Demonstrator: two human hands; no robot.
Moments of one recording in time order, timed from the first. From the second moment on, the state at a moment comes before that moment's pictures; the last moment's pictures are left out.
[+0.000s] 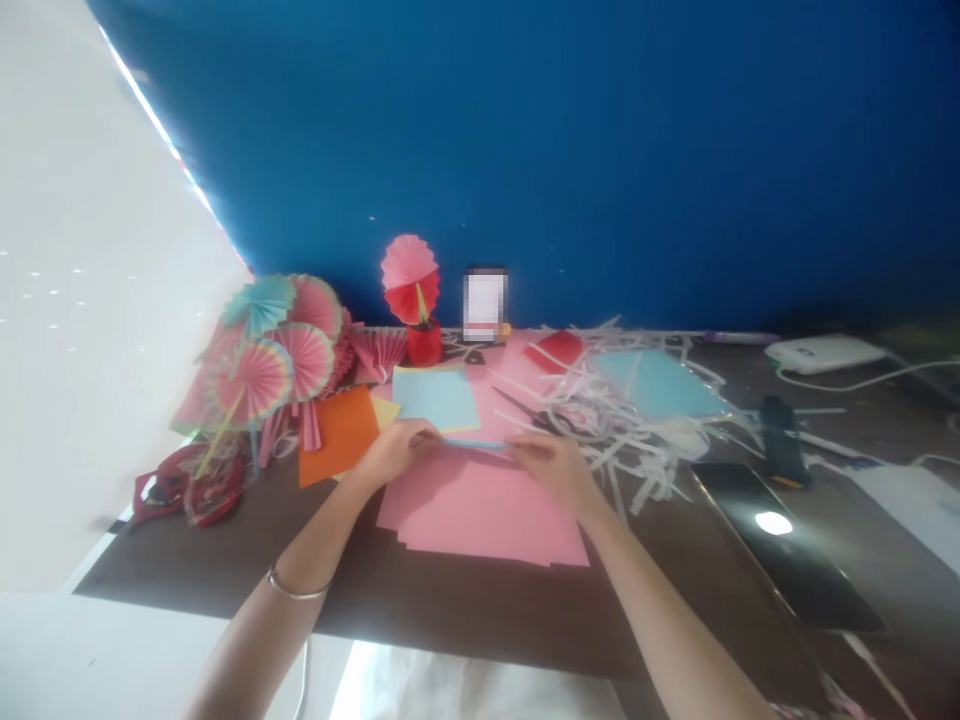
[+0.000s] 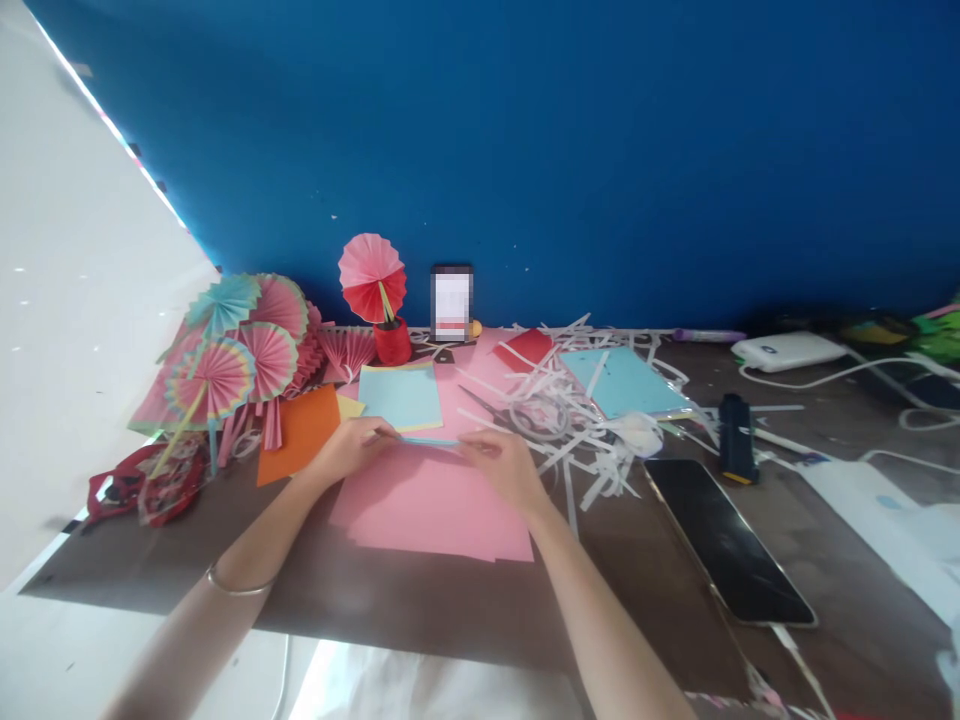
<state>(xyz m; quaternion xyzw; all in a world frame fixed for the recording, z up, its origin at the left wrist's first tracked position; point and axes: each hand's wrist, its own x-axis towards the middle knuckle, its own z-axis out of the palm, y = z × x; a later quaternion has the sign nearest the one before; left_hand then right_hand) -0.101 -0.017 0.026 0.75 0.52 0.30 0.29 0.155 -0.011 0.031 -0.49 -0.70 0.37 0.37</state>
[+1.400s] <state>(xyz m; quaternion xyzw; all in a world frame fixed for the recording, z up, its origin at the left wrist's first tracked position) -0.100 -0.018 0.020 0.86 0.45 0.19 0.16 0.151 -0.004 0.011 -0.37 -0.90 0.10 0.22</state>
